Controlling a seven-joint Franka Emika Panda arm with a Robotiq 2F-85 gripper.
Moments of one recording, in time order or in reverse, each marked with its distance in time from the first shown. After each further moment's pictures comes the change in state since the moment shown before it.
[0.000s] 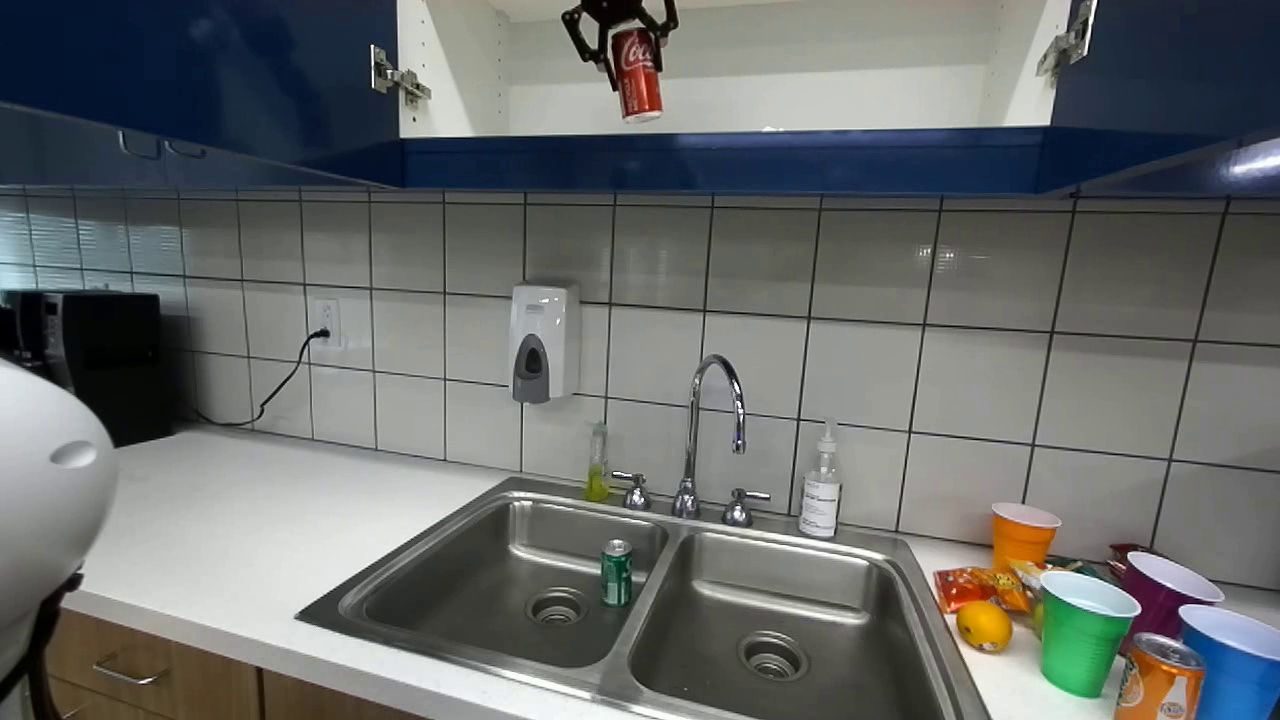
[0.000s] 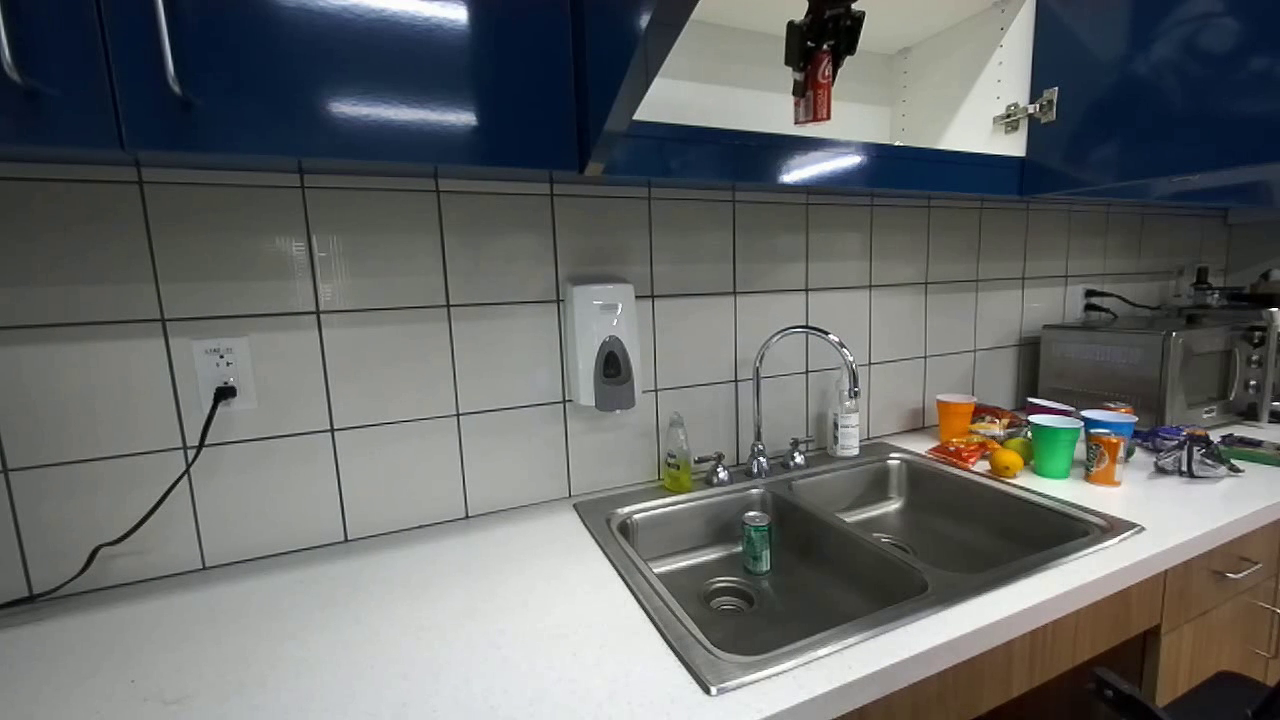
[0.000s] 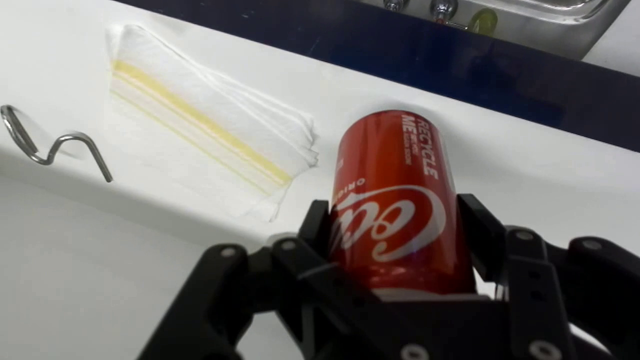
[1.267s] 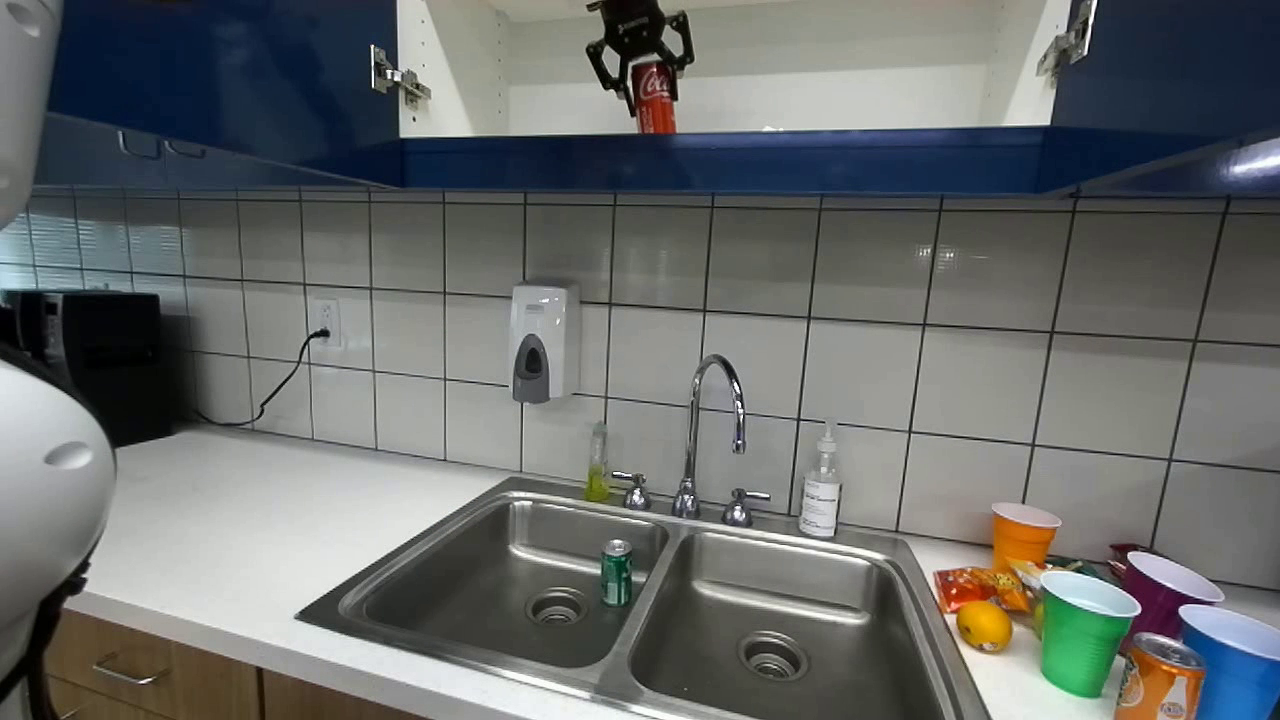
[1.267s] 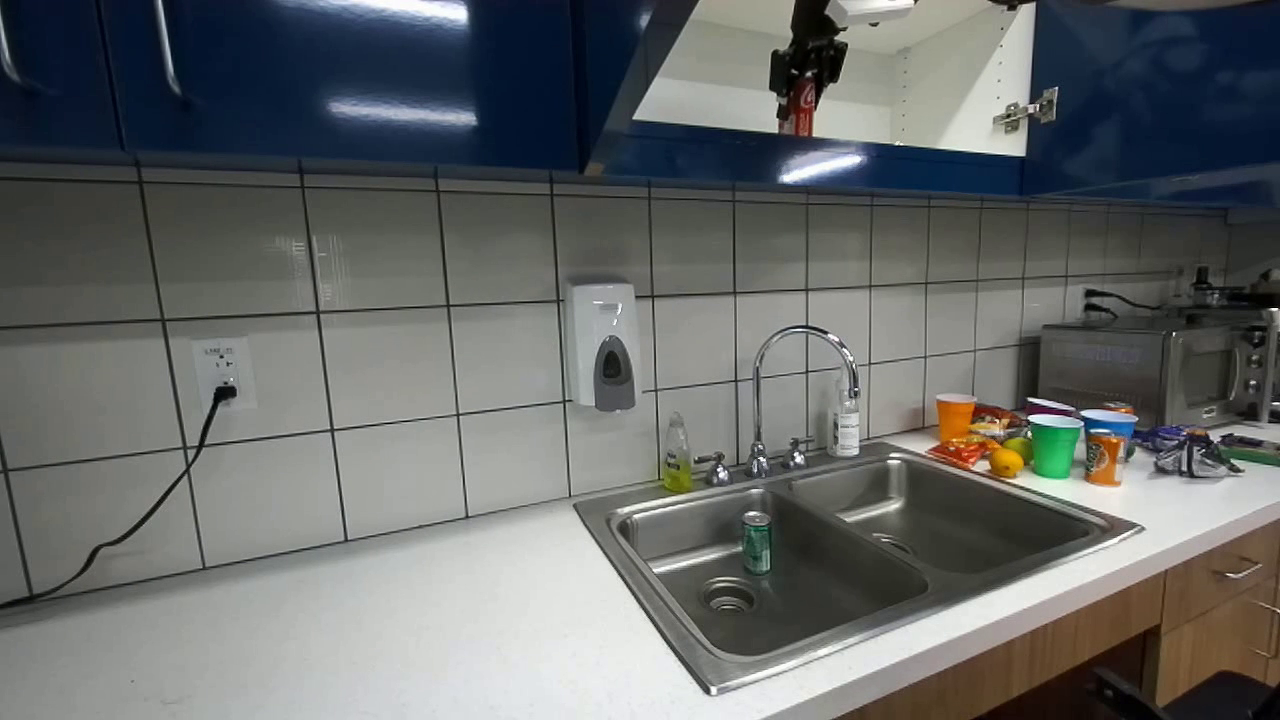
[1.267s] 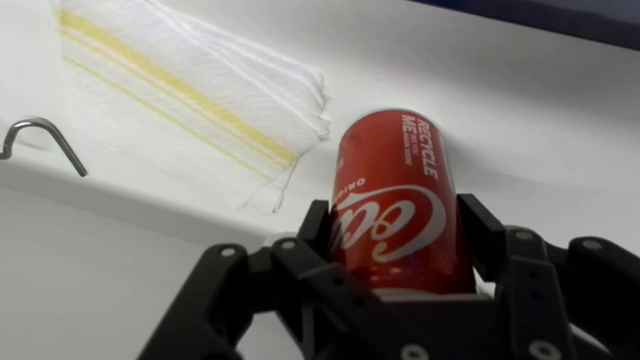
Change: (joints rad) arm -0.012 0.165 -0.048 0.155 0.097 0.029 0.001
